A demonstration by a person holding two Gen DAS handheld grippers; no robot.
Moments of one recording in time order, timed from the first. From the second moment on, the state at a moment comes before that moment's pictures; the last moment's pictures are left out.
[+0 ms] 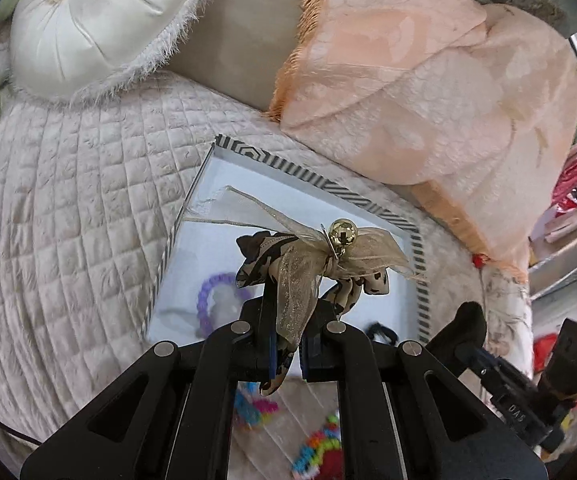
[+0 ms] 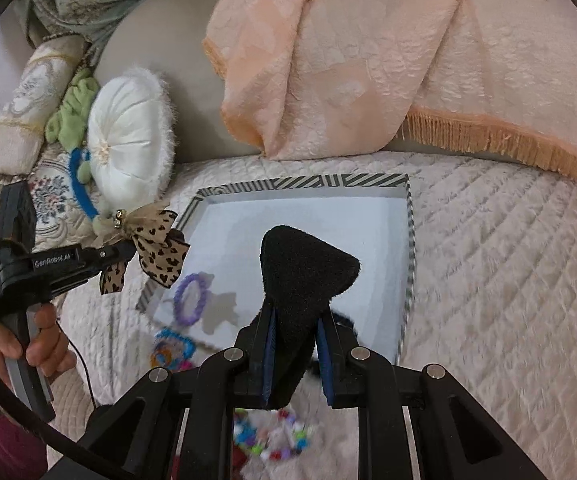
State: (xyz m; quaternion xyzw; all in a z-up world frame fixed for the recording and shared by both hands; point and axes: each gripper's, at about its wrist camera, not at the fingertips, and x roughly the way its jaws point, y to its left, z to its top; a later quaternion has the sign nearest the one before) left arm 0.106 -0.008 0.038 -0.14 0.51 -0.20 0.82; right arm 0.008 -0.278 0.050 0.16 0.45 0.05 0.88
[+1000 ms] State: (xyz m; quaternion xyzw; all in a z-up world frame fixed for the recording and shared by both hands) left arm 0.108 -0.010 -0.020 -0.07 0.53 -0.16 0.83; right arm 0.038 -0.292 0.012 0.13 0.47 0.01 0.87
